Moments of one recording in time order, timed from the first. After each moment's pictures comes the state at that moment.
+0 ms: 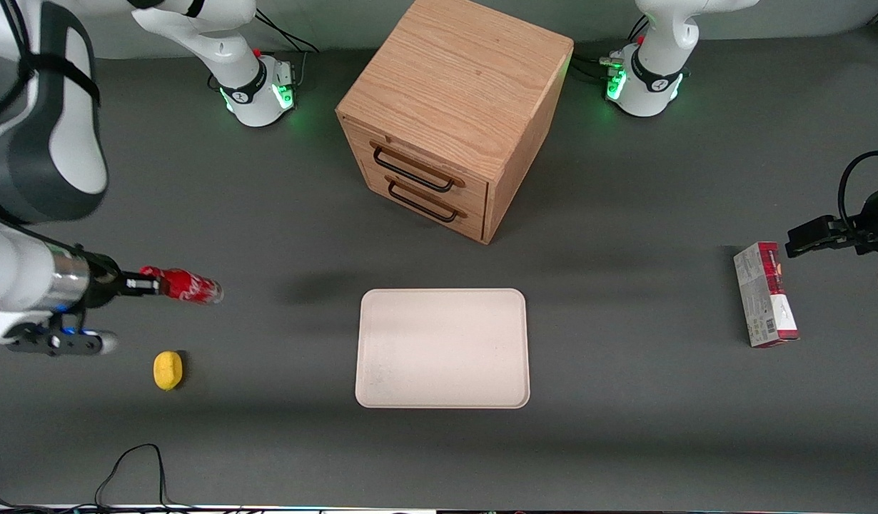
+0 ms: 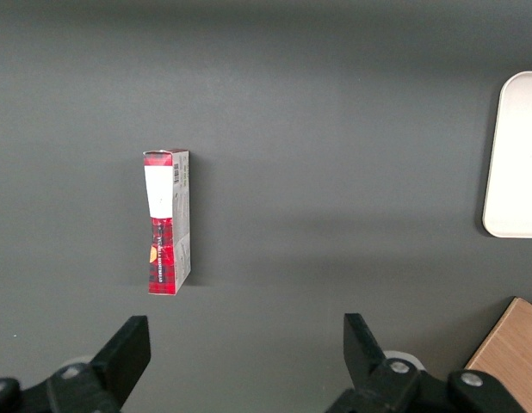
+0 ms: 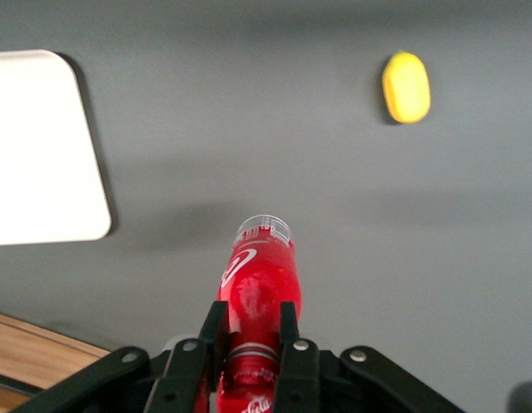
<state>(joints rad) 0.07 0.56 0.04 -1.04 0.01 1.40 0.21</state>
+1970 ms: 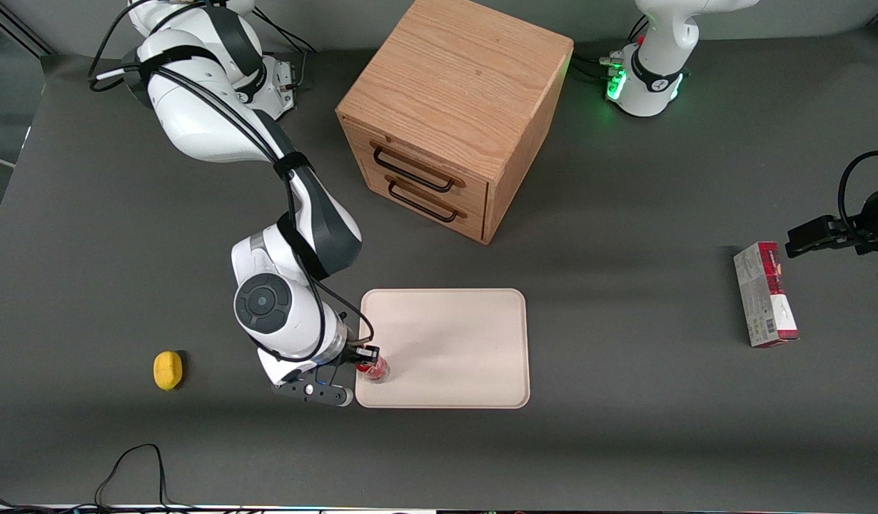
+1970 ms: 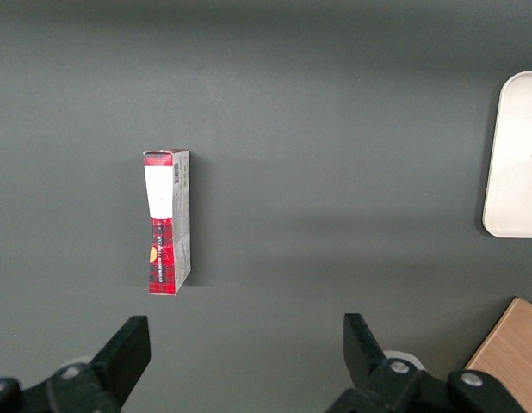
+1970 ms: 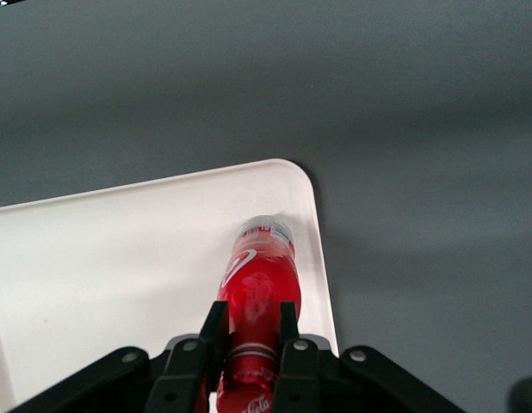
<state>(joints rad) 0.39 0.94 0.07 -0.88 -0.01 1.91 0.63</state>
